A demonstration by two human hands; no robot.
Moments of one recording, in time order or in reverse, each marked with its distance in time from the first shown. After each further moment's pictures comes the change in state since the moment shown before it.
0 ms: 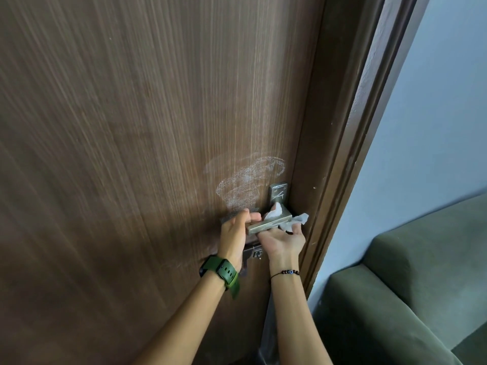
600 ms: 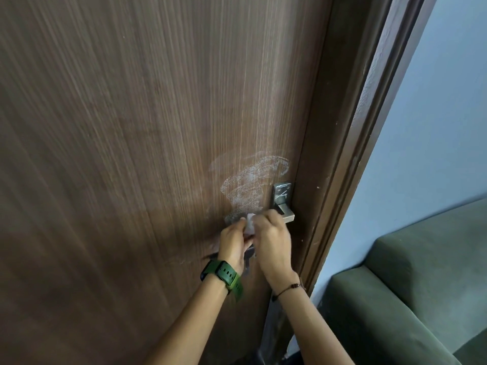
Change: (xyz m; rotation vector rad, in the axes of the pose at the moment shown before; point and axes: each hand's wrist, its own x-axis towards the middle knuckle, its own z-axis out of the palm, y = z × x) left_hand -0.009 -0.007 -0.005 -0.252 0.052 -0.128; right_hand -0.038 0.021 -0.012 -2.354 -0.336 -1.285
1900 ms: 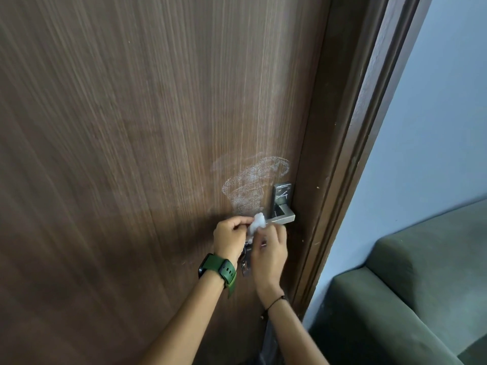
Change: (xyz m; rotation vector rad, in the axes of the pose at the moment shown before) left_hand 0.005 0.007 -0.011 0.528 0.094 0.264; right_hand -0.026 -0.004 0.030 0.328 0.293 0.249
